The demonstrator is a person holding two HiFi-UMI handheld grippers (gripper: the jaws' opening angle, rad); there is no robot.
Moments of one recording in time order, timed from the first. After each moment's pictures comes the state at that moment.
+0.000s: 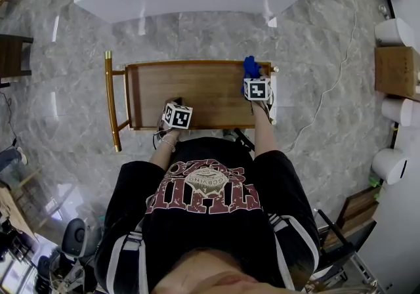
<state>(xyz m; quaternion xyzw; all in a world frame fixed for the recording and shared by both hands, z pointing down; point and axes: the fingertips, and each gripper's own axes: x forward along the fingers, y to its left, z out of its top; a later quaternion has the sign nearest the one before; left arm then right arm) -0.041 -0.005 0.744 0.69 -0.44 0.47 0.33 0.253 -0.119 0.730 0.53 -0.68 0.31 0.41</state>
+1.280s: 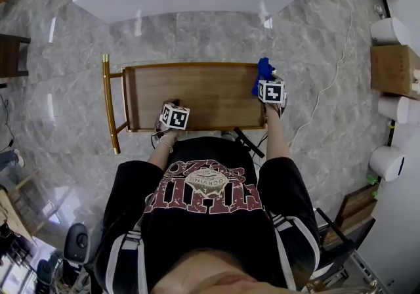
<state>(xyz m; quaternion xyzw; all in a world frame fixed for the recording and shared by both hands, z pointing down) -0.047 0.001 0.753 0.69 -0.42 0.47 0.34 0.313 -0.111 0.711 0.55 -0.66 0.31 0.41</state>
